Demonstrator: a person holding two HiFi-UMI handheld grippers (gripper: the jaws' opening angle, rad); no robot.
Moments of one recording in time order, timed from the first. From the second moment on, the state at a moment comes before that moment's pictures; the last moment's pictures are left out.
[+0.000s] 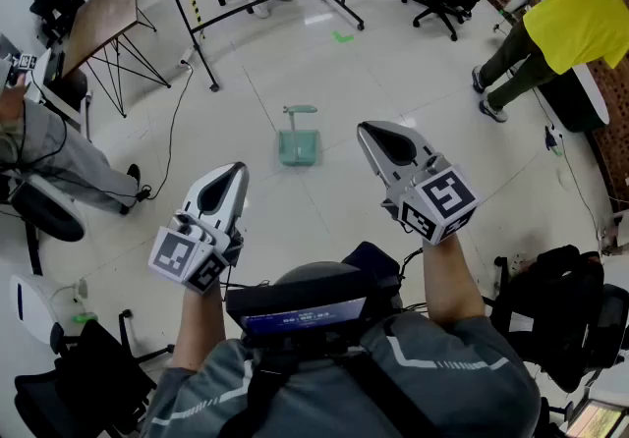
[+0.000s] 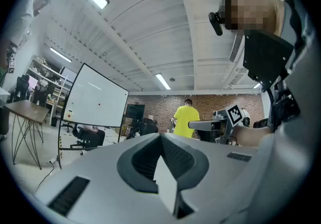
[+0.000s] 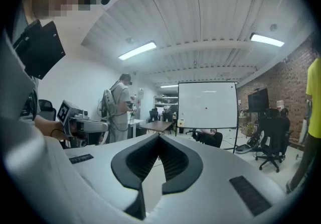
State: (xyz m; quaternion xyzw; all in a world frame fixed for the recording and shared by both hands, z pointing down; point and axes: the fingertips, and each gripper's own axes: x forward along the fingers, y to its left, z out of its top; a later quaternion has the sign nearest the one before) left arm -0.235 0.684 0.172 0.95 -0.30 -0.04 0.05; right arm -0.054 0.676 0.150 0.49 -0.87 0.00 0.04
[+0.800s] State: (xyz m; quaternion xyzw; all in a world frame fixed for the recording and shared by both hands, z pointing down) left arm -0.142 0.425 0.183 0.91 -0.42 -0.02 0.06; right arm 0.035 0.381 0.179 0.37 -0.93 0.04 0.02
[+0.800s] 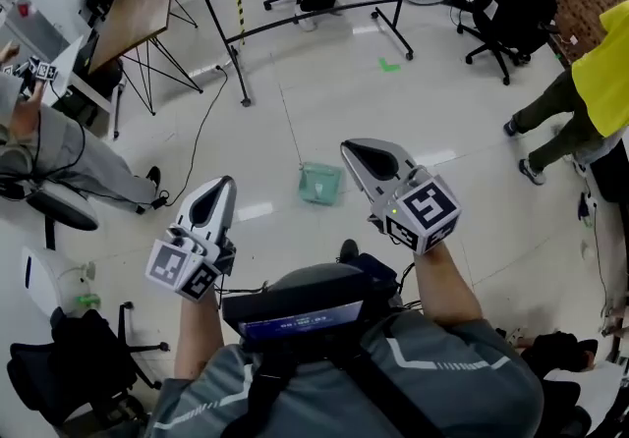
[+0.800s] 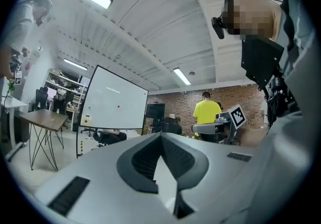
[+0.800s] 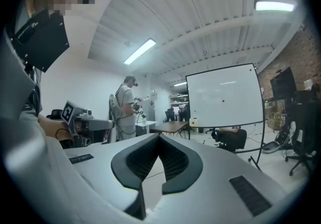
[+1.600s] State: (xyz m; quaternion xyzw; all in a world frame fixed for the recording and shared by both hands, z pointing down) left arm -0.170 0.288 0.181 0.93 -0.37 -0.03 0.07; right arm -0.001 0.257 0.171 0.40 -0.91 0.02 0.02
